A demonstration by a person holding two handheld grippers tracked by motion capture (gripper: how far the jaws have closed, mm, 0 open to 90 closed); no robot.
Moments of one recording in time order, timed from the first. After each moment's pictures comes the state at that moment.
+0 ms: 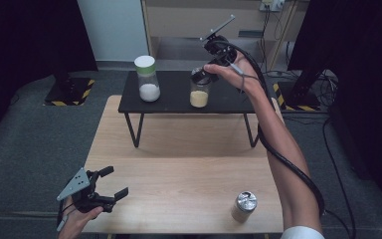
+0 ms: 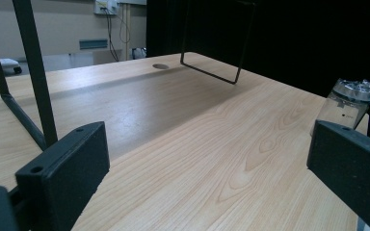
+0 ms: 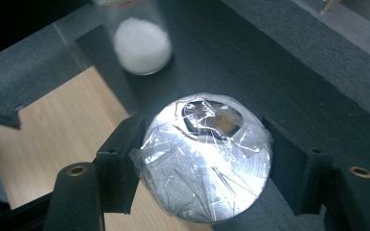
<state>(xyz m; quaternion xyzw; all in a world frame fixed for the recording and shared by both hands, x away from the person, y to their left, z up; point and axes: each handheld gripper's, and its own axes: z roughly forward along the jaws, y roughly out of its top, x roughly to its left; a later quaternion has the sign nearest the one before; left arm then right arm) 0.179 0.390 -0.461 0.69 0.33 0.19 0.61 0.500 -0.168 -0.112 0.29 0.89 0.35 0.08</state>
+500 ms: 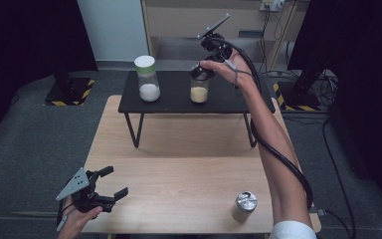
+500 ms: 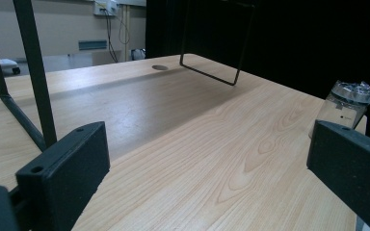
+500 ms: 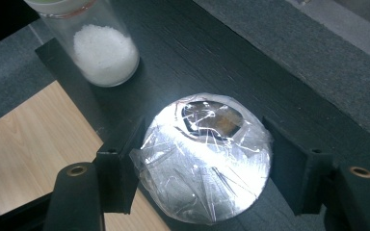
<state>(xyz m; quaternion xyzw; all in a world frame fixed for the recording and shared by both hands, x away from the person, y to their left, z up) 0.179 0.391 -0.462 0.69 0.32 0.19 0.62 0.519 -0.152 -0.118 0.31 0.88 0.34 0.09</state>
